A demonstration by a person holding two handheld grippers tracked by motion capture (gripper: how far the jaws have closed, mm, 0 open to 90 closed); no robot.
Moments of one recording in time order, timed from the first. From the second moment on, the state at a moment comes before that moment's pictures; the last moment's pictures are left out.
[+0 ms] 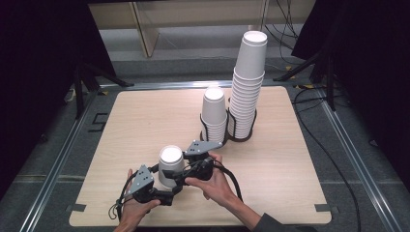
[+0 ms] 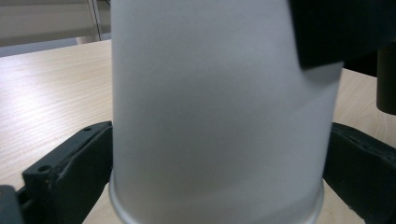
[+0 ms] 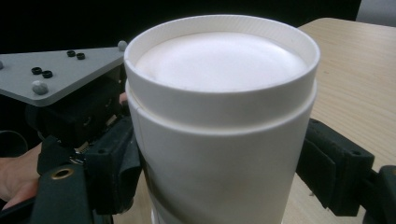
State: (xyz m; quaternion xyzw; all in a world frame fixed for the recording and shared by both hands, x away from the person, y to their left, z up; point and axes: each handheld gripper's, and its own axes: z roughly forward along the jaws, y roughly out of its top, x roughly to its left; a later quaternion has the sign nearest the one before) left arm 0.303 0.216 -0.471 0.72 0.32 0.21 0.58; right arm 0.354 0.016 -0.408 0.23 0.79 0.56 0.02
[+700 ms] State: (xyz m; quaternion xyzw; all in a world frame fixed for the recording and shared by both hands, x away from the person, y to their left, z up) left arm 0.300 0.219 -0.462 0.75 0.28 0.24 0.54; right arm 0.358 0.003 -0.399 0.22 0.80 0.56 0.01
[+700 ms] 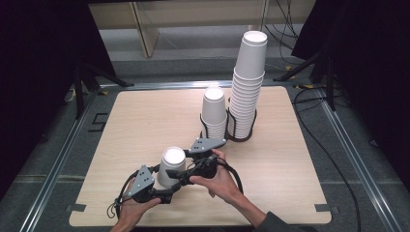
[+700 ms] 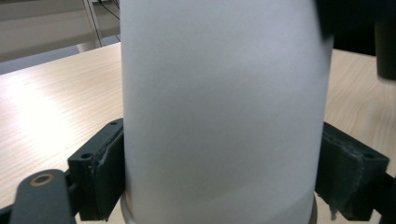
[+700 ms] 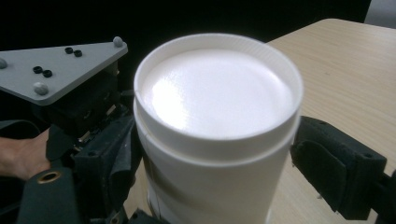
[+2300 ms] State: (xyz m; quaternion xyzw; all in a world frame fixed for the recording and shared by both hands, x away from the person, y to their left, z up) left arm 0.290 0.209 -0.462 0.83 0.17 0.25 0.46; right arm 0.358 -0.014 -0.395 0.15 0.87 0.46 -0.04
